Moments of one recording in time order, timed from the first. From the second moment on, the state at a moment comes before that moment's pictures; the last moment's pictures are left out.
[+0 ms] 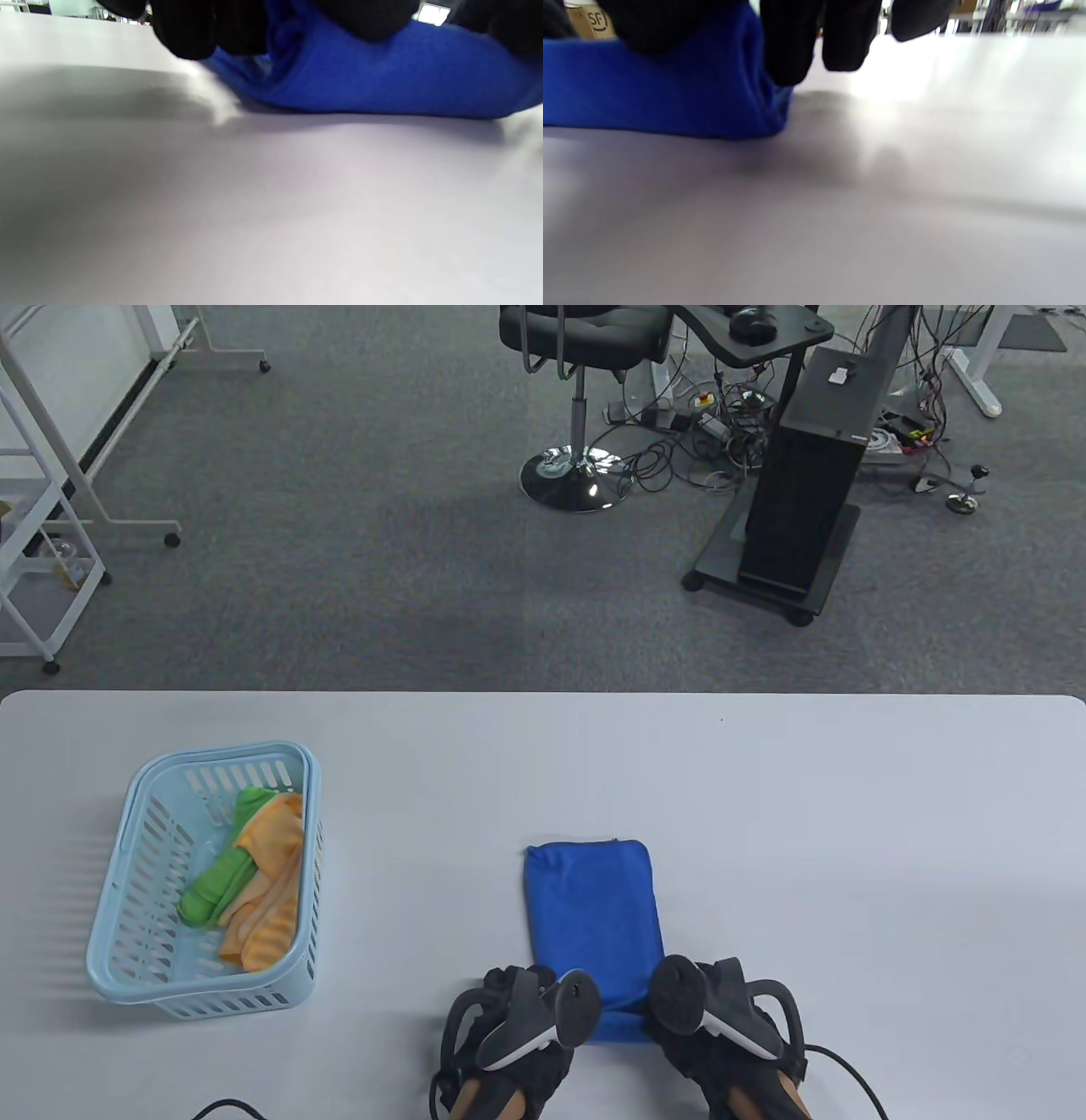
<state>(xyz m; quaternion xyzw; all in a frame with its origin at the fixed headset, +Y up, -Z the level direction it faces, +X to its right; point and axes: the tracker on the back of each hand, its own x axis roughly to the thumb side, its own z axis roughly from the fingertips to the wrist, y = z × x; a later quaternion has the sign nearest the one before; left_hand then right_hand) -0.035 -0.774 -0.249 -0.15 -0.14 0.03 0.98 0.146 -0.766 -0.256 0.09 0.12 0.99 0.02</state>
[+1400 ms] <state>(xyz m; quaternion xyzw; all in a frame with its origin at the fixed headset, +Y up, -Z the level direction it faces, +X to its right) -0.041 -0.771 -0.254 -0.13 -0.13 0.06 0.98 0.153 -0.752 -0.257 0.13 0.09 0.98 0.11</state>
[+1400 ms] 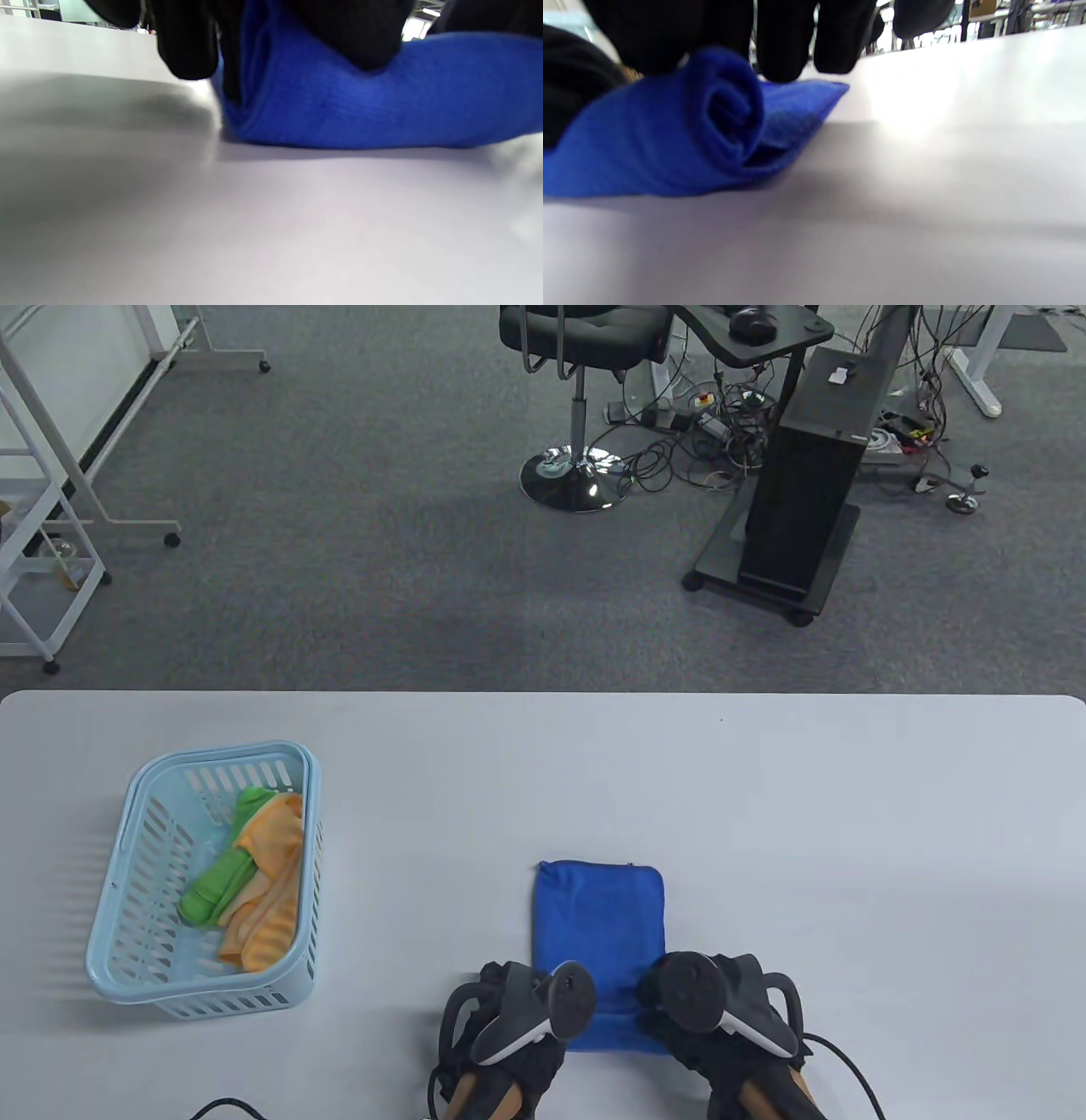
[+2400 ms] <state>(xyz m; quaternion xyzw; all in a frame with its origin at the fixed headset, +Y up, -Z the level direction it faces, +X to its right) -0.041 -0.769 -0.247 -0.13 -0.15 0.02 0.98 0.157 -0.773 -0.266 0.12 0.14 0.98 0.09</state>
